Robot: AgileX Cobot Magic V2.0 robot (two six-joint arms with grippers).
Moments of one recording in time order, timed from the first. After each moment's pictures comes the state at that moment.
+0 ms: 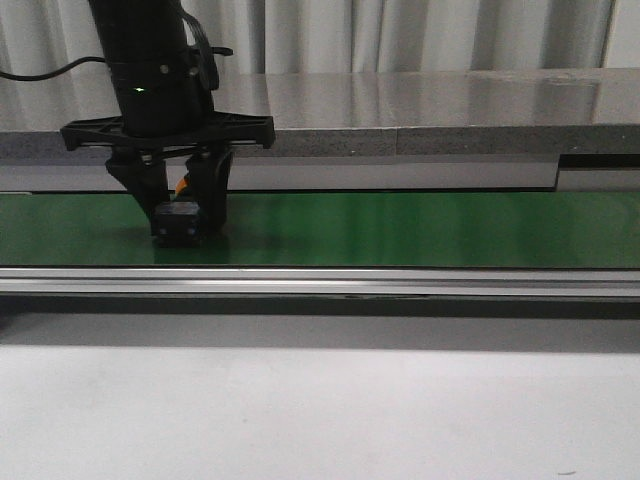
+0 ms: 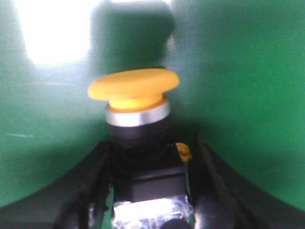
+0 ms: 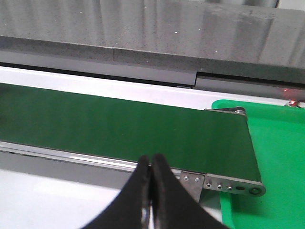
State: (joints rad) left arm -0.48 2.03 -1.69 0.02 1.12 -0.34; right arm -0.08 0.09 -0.37 0.27 0.58 -0.25
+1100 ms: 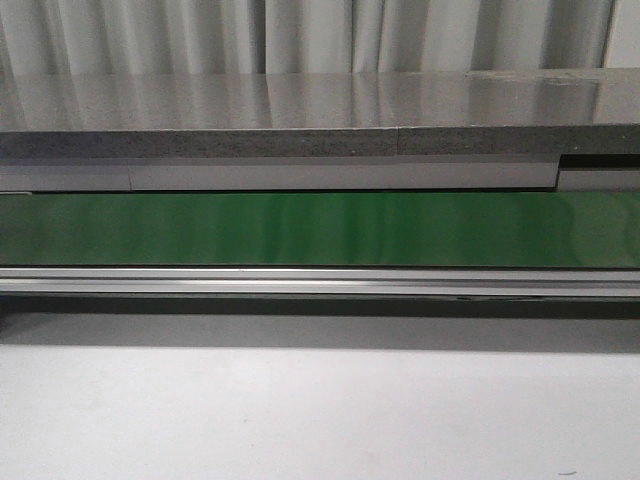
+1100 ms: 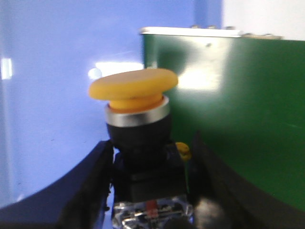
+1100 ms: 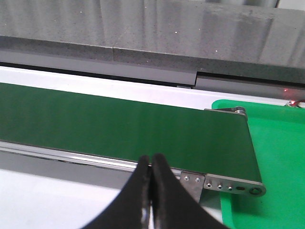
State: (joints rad) left arm 0.15 1.87 -1.69 0.04 1.21 0.11; right arm -0.08 0.09 -0.37 0.27 0.58 -0.25
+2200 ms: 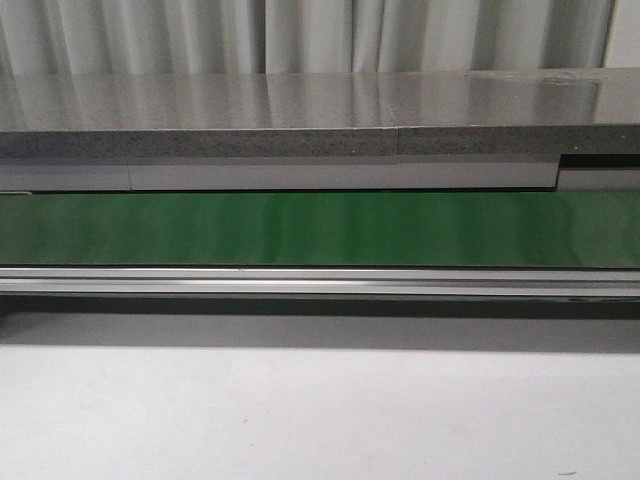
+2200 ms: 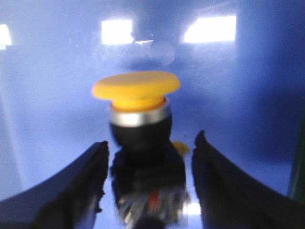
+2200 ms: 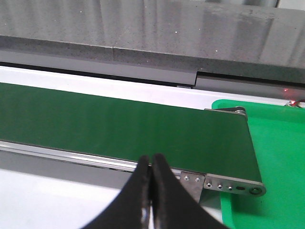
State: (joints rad) left arm 0.28 2.12 -1.69 0.07 1.12 0.34; right arm -0.08 0.09 -0.37 0.27 0.58 -0.25
